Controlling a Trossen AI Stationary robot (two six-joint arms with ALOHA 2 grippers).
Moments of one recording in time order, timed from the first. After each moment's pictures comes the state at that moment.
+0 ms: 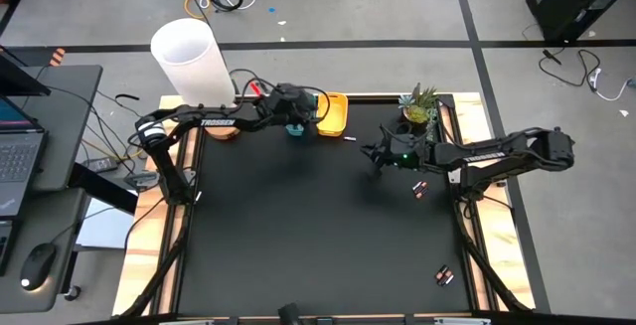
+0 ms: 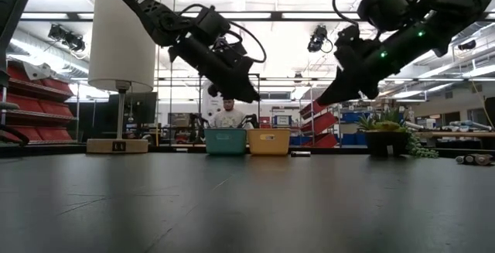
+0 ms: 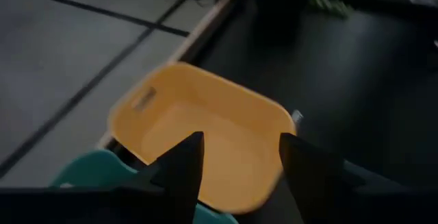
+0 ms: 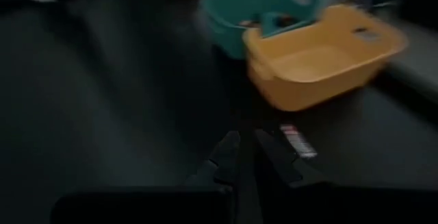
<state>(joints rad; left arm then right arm) 0.50 1.75 1.09 0.15 0.05 0.05 -0.21 1.23 0.43 0.28 0.26 0.21</state>
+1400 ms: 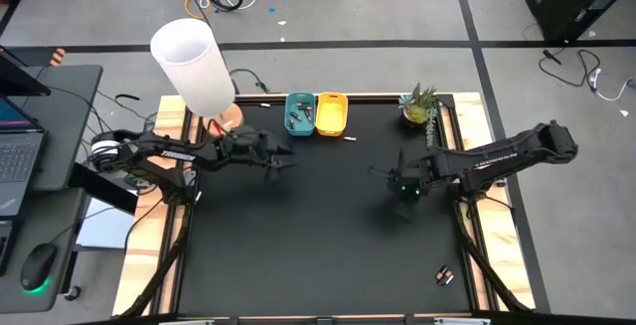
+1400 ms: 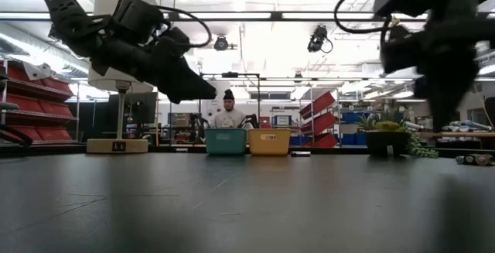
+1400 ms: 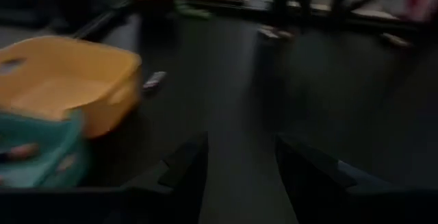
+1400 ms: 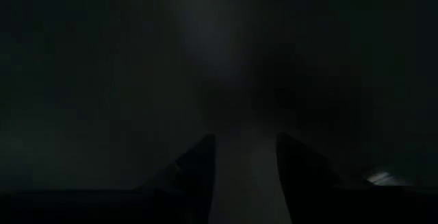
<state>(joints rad) 0.34 1.37 0.42 0.64 0.25 0.01 0.11 1.18 0.66 -0.79 -0.12 0.62</state>
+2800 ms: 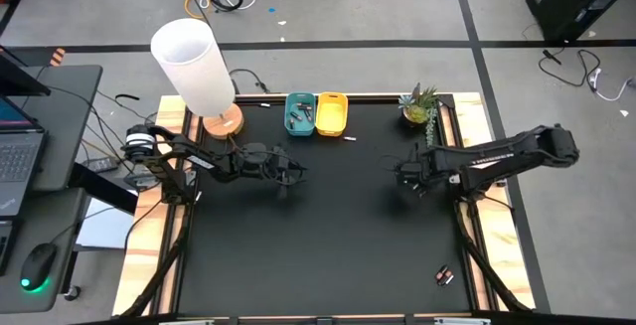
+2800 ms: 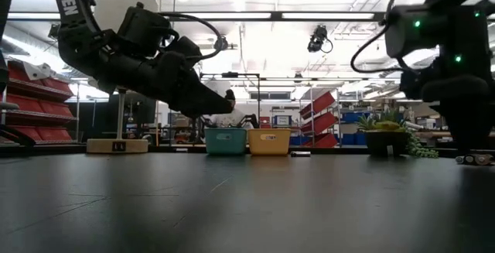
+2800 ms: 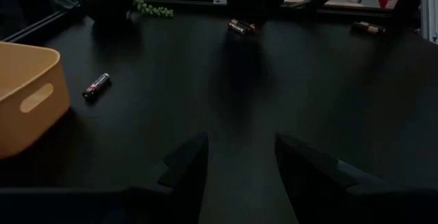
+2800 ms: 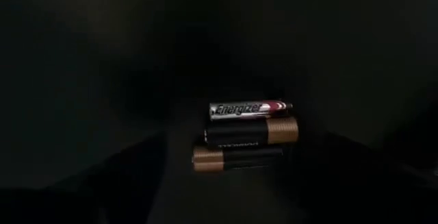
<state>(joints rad) 0.19 1.65 0.43 0.95 0.17 -0.01 -0.04 1.18 0.56 -0.99 0.04 0.91</state>
